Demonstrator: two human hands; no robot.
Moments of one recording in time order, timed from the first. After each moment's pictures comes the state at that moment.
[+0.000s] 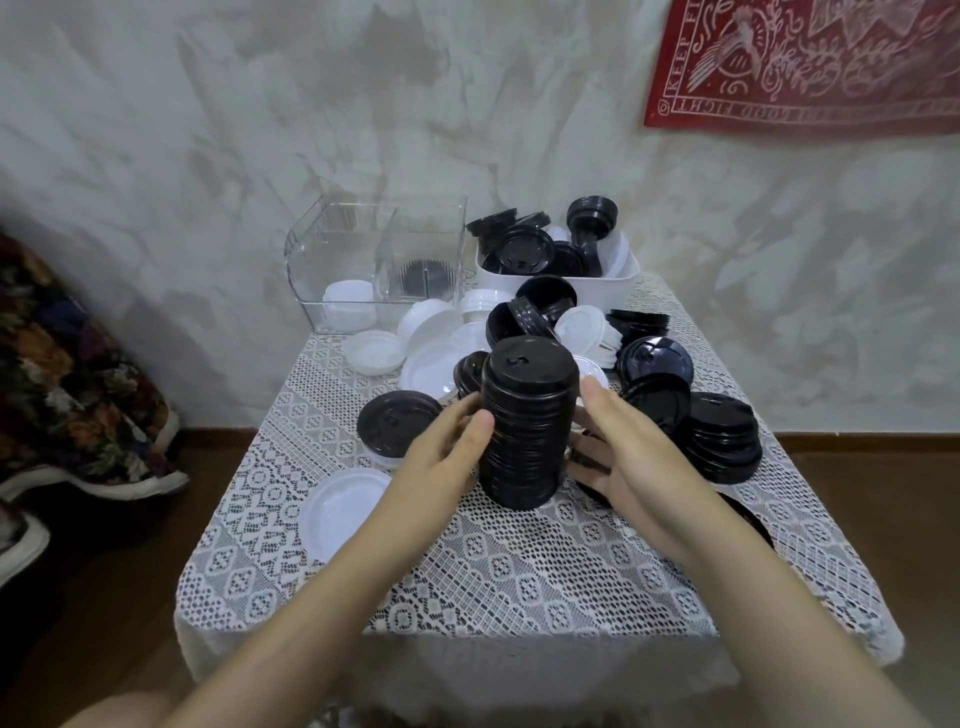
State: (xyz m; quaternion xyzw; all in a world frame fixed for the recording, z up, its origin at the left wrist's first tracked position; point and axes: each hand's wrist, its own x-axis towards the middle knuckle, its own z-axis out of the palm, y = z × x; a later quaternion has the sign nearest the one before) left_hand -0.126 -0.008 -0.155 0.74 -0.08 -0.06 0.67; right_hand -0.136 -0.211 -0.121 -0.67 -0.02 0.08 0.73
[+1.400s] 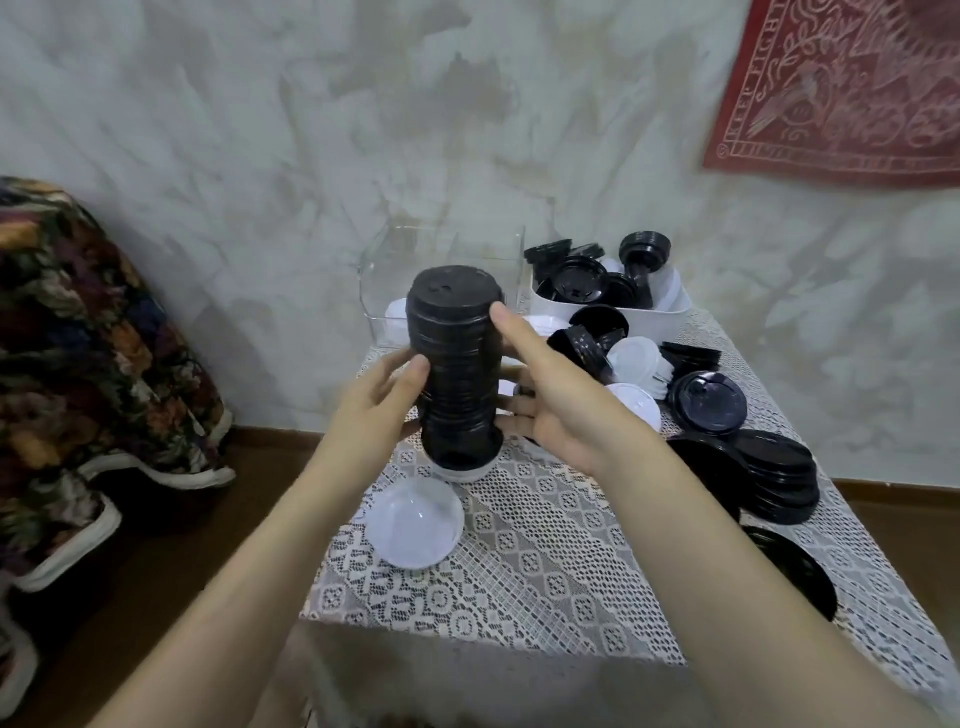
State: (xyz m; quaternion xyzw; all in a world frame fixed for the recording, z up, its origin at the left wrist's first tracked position) left_hand -0.116 0.083 -0.100 0.72 -0.01 0.07 0.69; right_hand -0.091 -0.103 -0.056 -0.68 -0.07 0.17 0.71
